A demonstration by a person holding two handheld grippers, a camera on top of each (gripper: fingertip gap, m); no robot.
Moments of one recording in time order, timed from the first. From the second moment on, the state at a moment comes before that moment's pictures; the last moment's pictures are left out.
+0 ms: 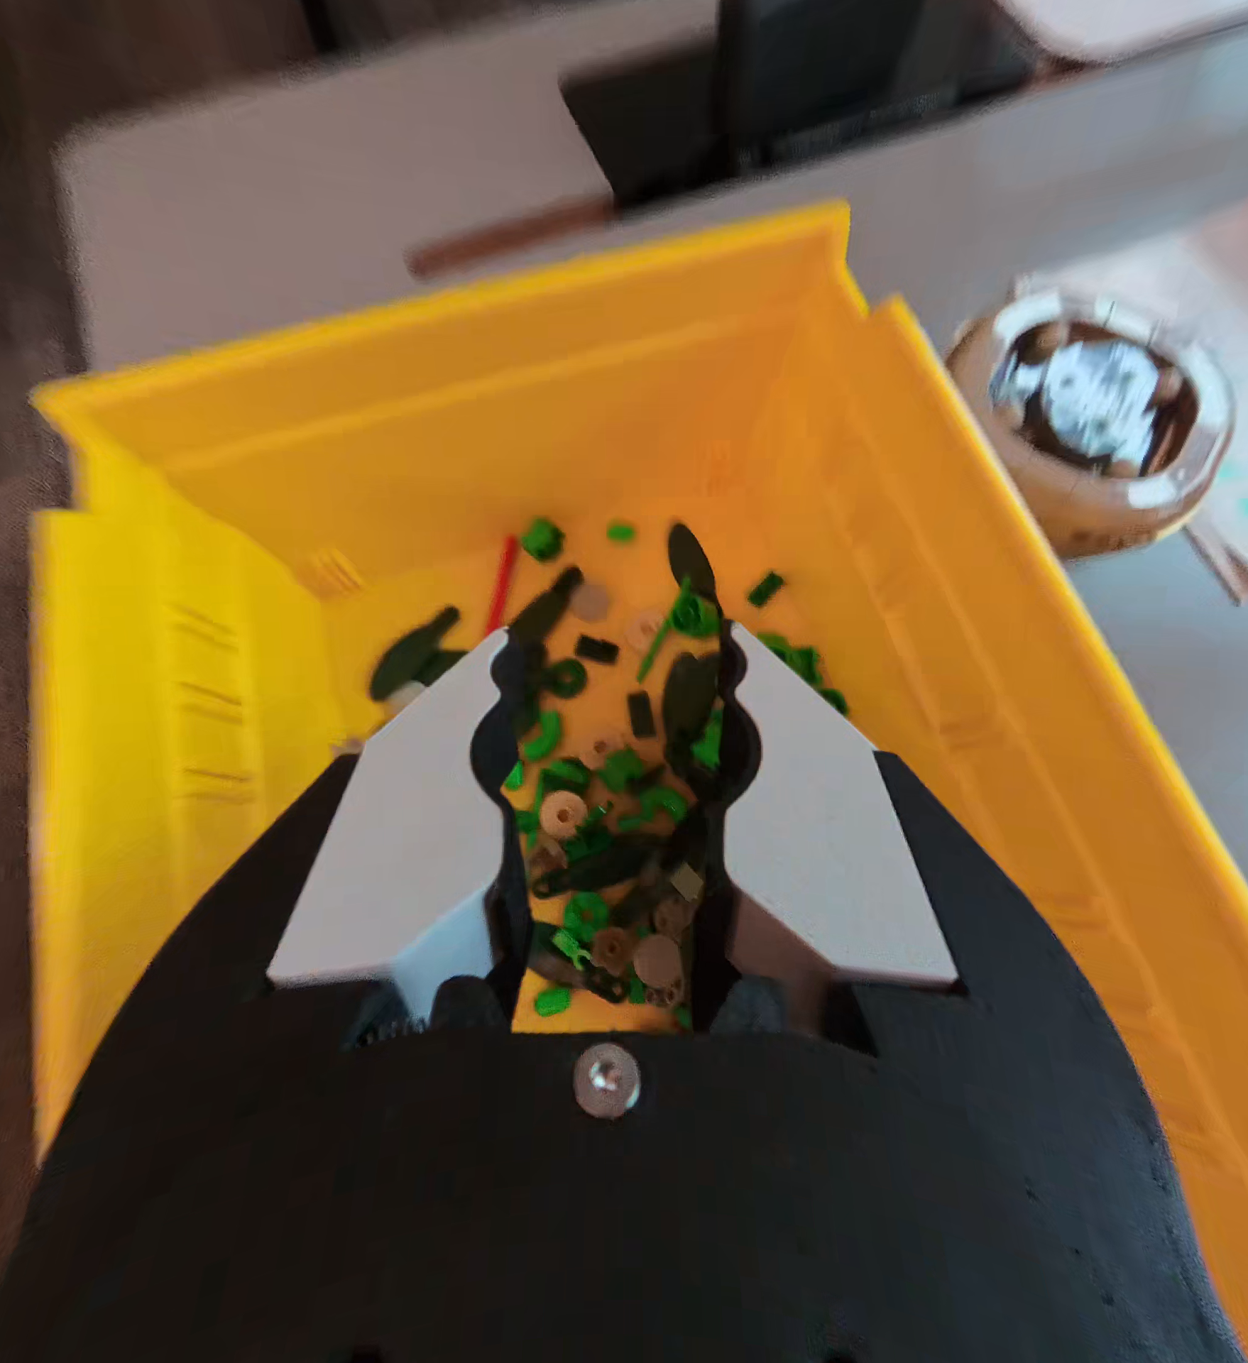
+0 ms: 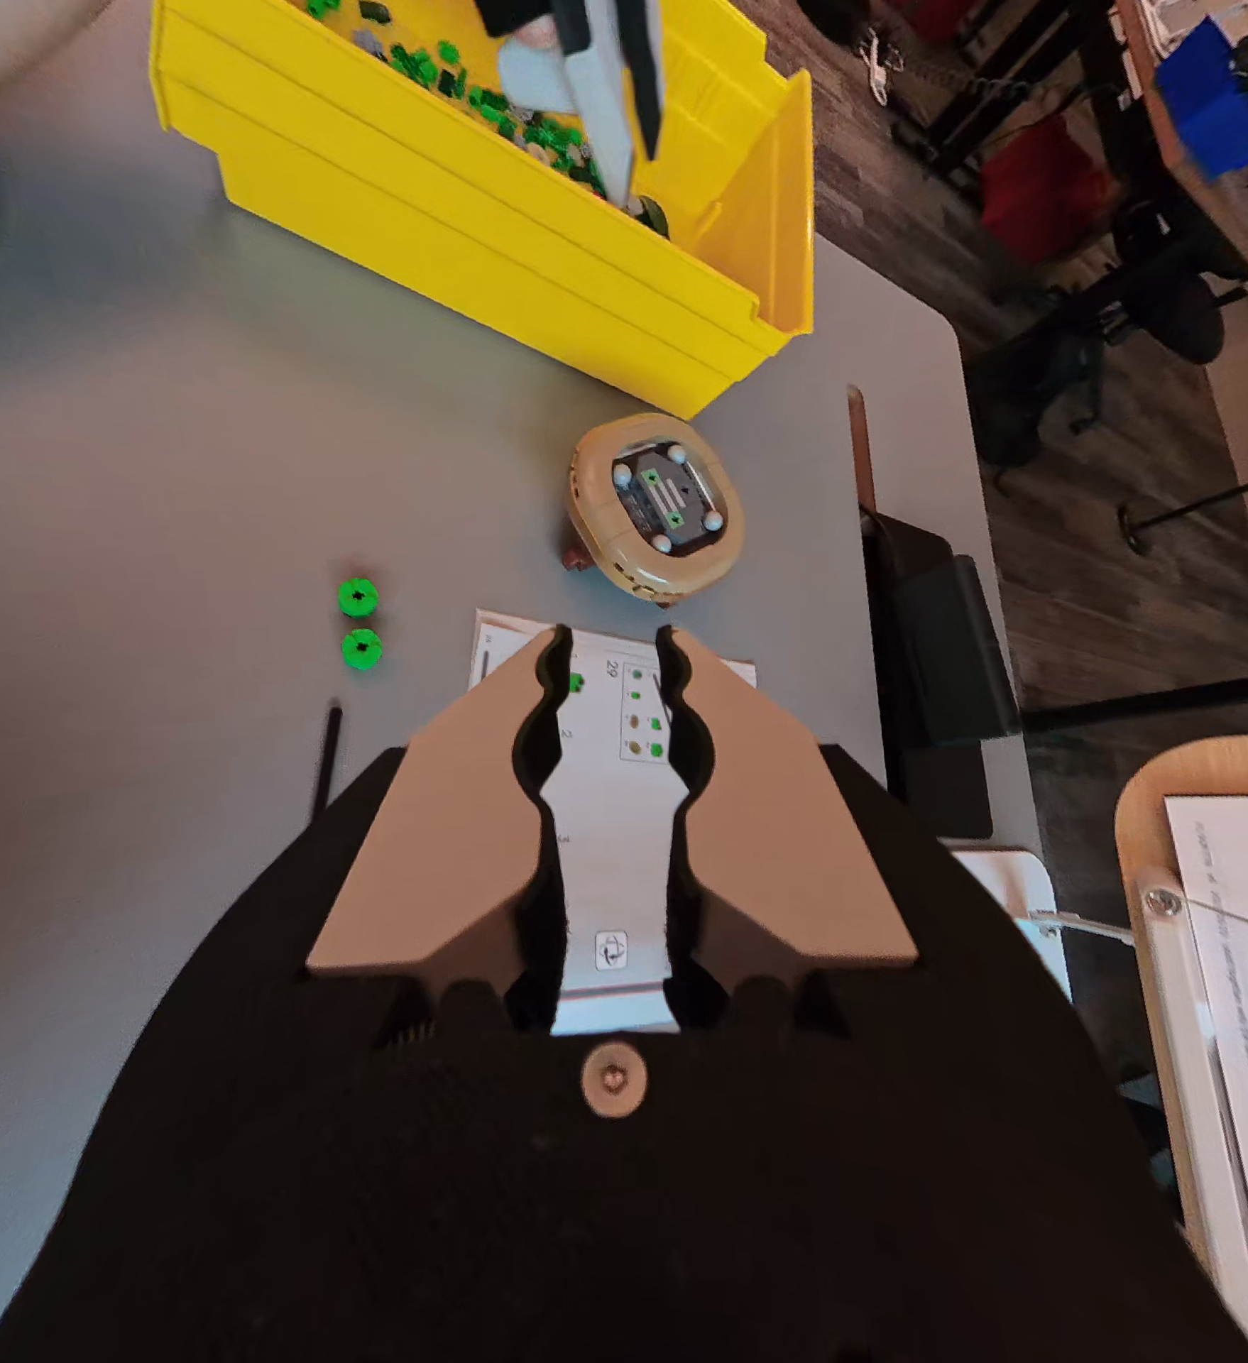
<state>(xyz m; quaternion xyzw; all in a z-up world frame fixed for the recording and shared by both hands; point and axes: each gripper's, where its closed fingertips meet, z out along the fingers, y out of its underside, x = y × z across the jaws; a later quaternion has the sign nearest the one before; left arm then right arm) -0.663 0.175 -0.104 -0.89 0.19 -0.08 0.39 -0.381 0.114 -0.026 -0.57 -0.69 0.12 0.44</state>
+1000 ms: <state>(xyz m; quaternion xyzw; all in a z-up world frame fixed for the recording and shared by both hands) -0.641 0.148 -0.150 -0.93 0.23 -0.13 0.24 -0.372 0.122 -0.035 -0.58 -0.69 0.09 0.42</state>
